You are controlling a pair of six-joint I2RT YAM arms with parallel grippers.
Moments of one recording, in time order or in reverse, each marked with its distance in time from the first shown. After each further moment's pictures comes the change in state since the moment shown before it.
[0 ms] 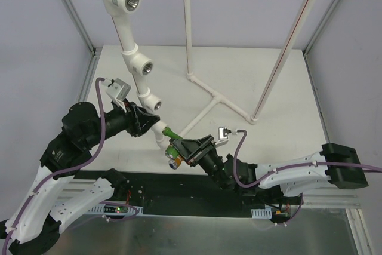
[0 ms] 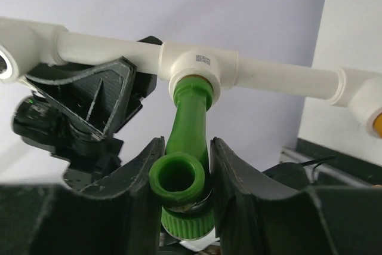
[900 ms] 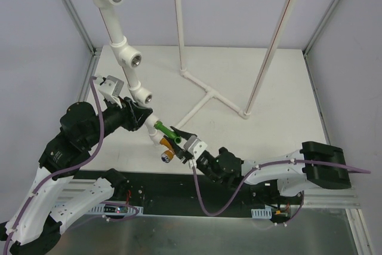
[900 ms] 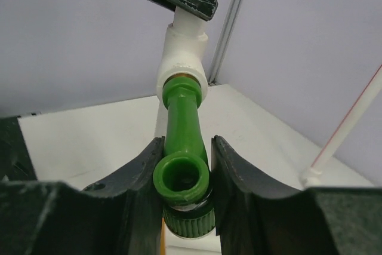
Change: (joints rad) left arm 0.004 -0.001 0.001 0.000 -0.116 0.023; right arm -0.119 0.149 0.016 0.251 -0.363 -1.699
